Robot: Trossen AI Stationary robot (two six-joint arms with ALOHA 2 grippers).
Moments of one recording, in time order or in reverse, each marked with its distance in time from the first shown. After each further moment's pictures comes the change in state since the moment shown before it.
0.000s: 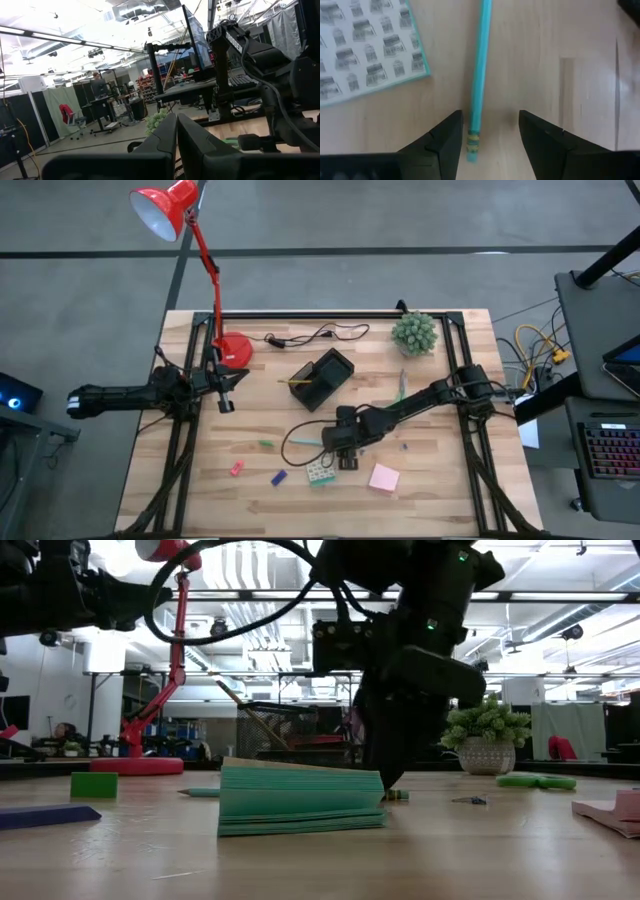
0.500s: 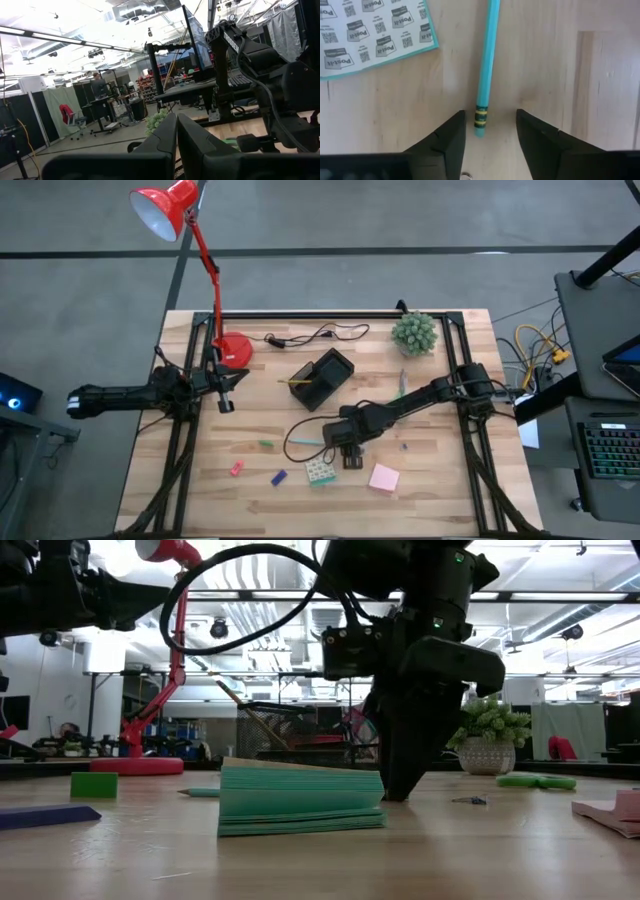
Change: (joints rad) left arm 0.000 0.000 0.000 0.000 0.000 0.000; right arm -0.012 -0.003 0.001 -0.074 -0.123 -0.002
